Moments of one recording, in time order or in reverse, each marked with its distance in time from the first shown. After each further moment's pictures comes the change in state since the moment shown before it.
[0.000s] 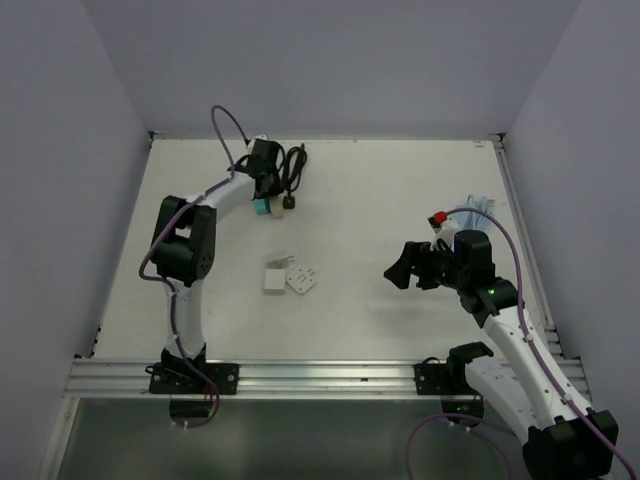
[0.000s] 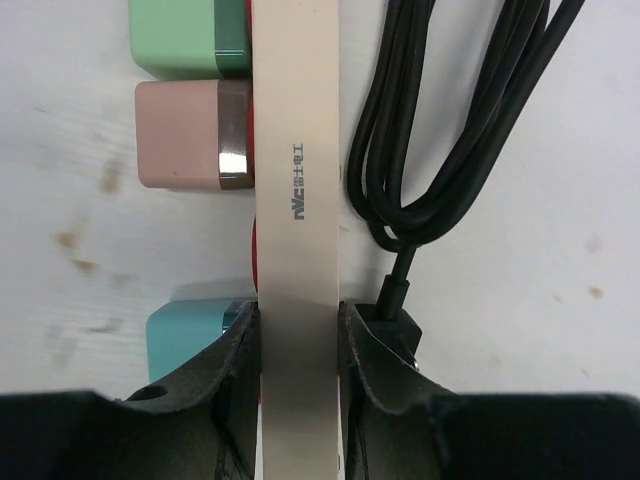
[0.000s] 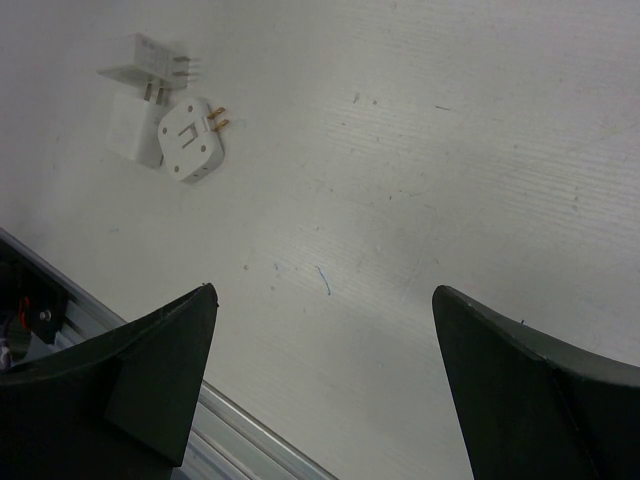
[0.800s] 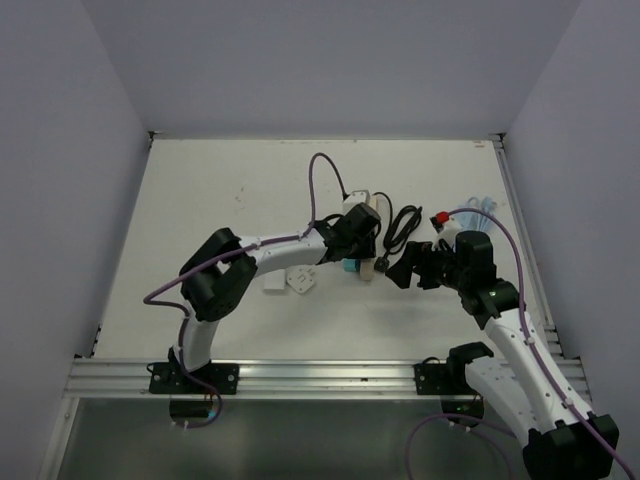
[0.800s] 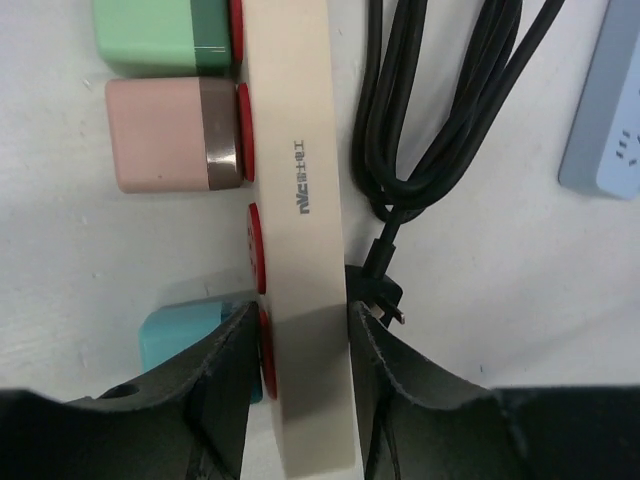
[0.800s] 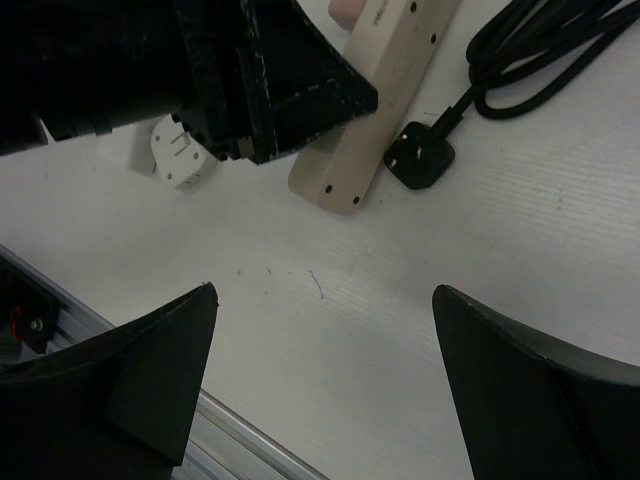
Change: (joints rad) left arm -0.634 -0.080 -0.122 0.068 0.002 -0.295; right arm 0.000 -0.017 0.000 -0.004 0.027 0.000
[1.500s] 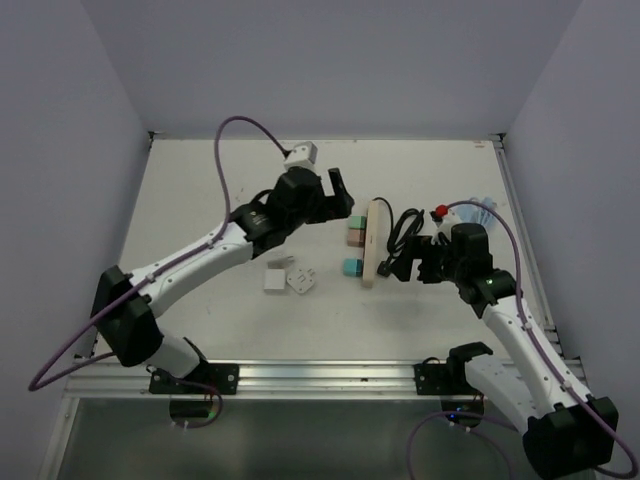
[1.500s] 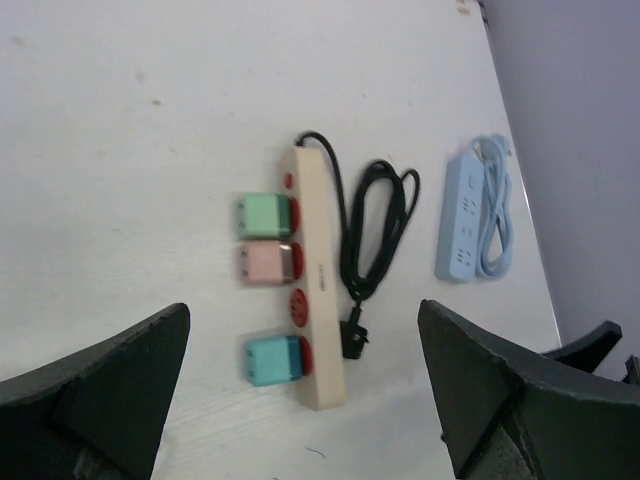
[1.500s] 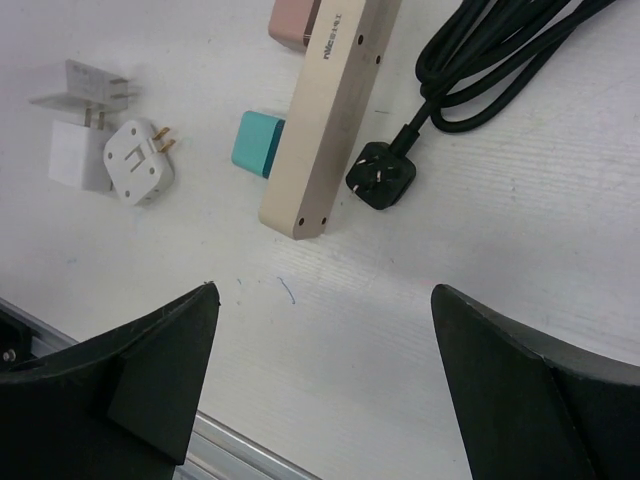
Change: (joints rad) left arm 0.078 -0.468 -0.127 -0.027 -0.024 0.066; right arm 0.003 0.069 0.043 -0.031 0.080 0.003
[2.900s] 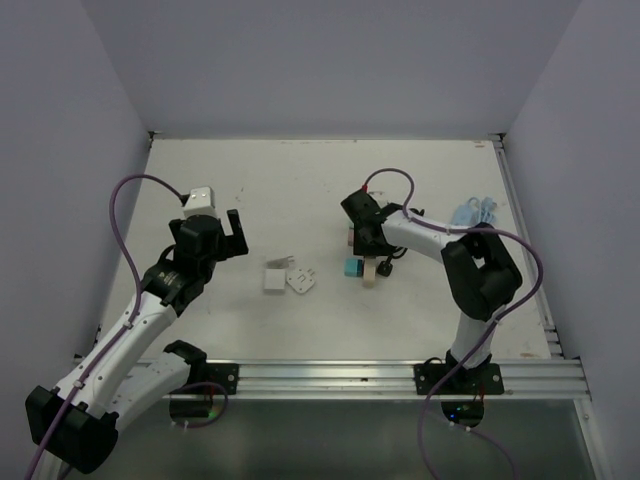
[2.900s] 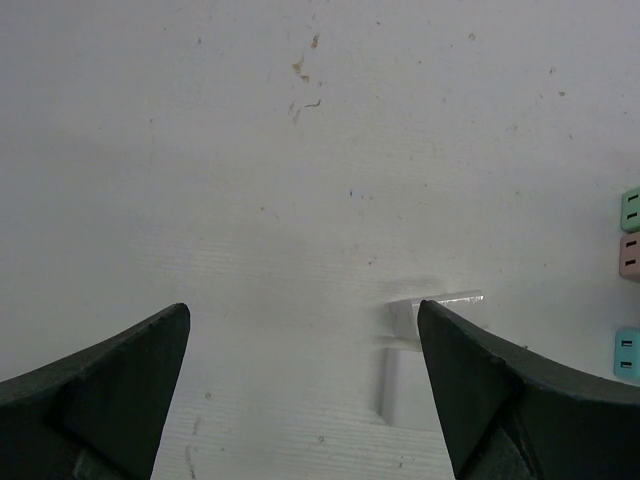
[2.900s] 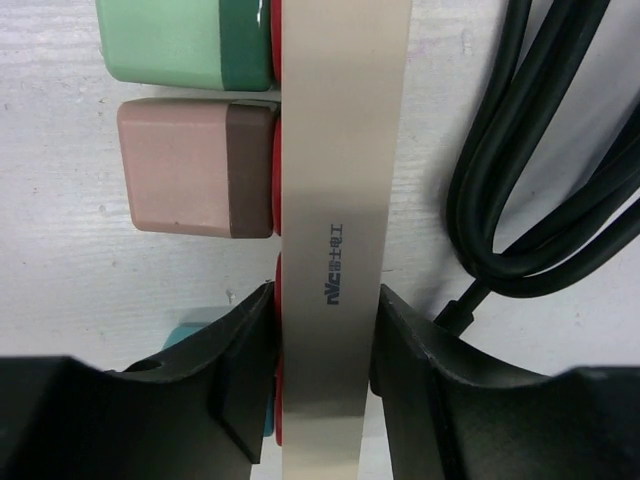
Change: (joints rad) left arm 0.407 -0.698 -0.584 -0.164 -0.173 0.347; right arm 0.378 1.014 0.578 -0.088 0.645 0.289
